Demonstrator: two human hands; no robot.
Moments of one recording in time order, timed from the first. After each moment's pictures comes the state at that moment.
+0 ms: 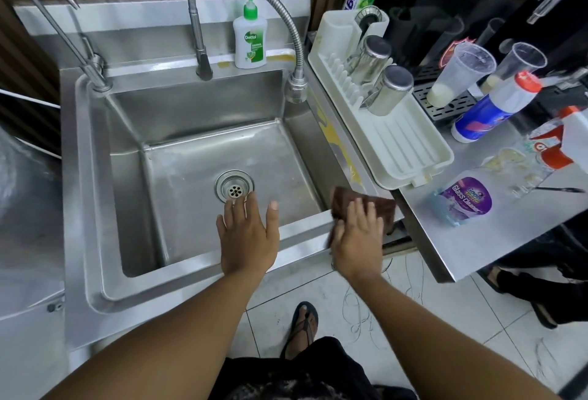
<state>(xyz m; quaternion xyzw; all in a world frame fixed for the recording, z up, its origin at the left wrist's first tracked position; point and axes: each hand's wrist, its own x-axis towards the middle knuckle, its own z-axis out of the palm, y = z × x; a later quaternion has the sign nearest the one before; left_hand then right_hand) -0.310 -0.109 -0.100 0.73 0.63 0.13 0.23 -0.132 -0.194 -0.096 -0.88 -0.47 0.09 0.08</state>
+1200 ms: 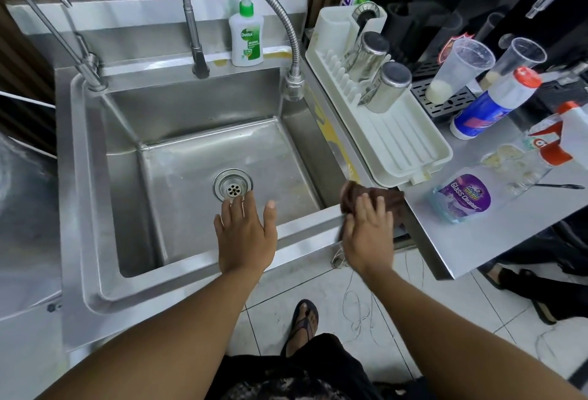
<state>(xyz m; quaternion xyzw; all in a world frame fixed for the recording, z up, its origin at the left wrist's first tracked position) -0.309 -0.108 -0.101 0.74 0.63 0.11 0.22 -0.108 -0.195 -0.089 -0.87 -0.47 0.09 0.07</state>
